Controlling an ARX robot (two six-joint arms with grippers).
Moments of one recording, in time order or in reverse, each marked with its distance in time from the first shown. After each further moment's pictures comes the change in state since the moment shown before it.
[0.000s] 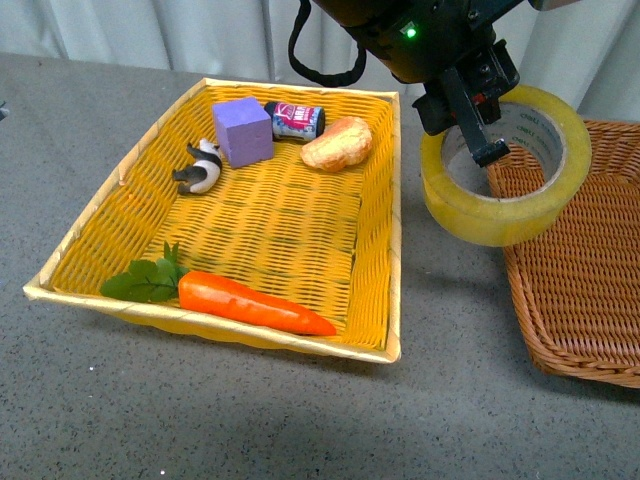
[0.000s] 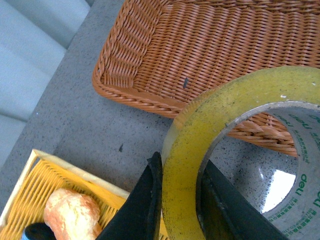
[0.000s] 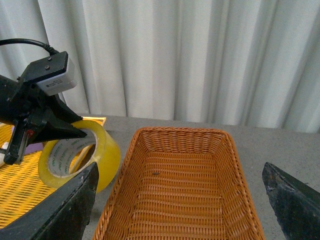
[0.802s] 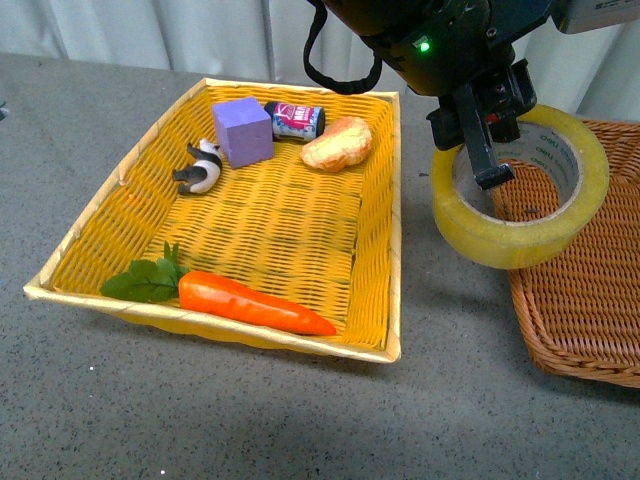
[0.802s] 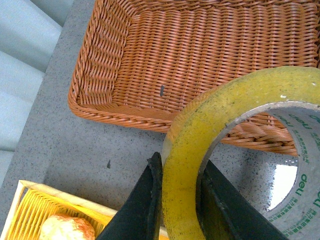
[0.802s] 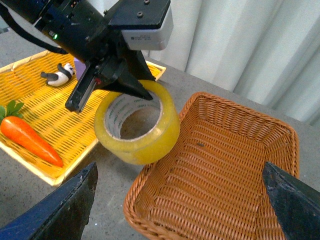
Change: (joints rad) left arm -0.018 0.005 0.008 -0.040 0.045 0.097; right arm 0.032 0.543 0.190 0.083 -0.266 -0.232
